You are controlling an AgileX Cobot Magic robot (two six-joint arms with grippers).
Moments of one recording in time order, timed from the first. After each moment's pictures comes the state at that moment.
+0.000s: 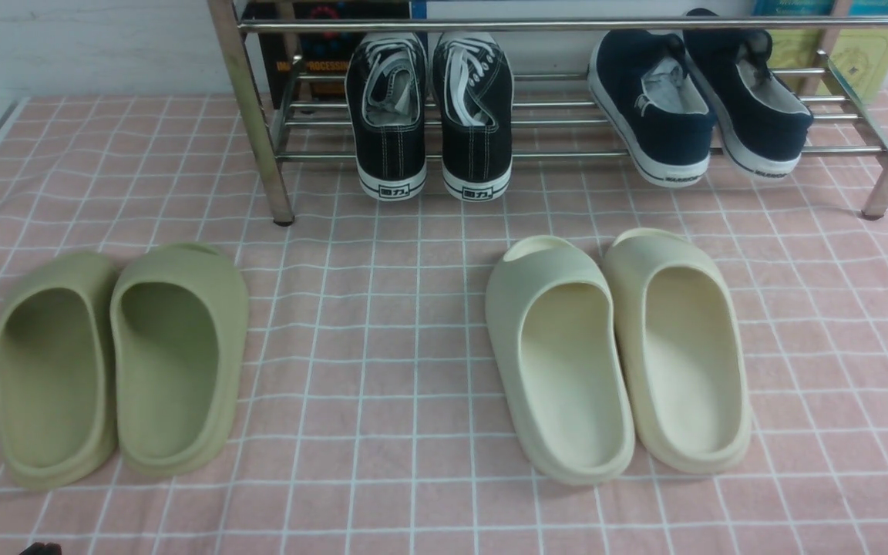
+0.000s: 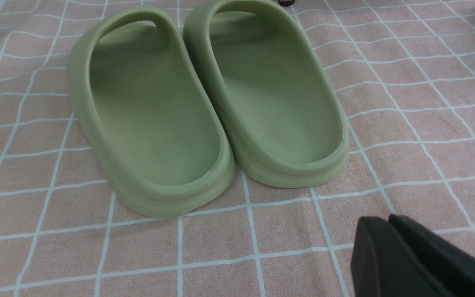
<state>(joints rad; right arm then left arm) -0.06 -0.01 0.02 0.12 0.37 -0.01 -0.07 -0.01 0.02 -0.11 0.38 0.17</state>
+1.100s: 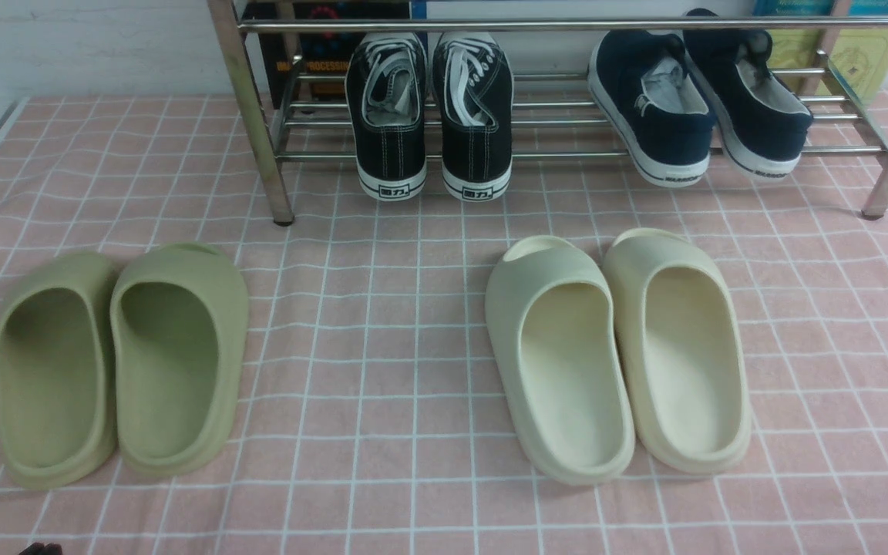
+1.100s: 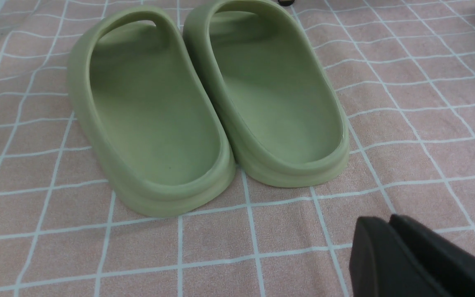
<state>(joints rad) -0.06 -0.01 0.02 0.14 0.38 -0.01 -0.07 -0.01 0.02 -0.11 0.38 0.17</state>
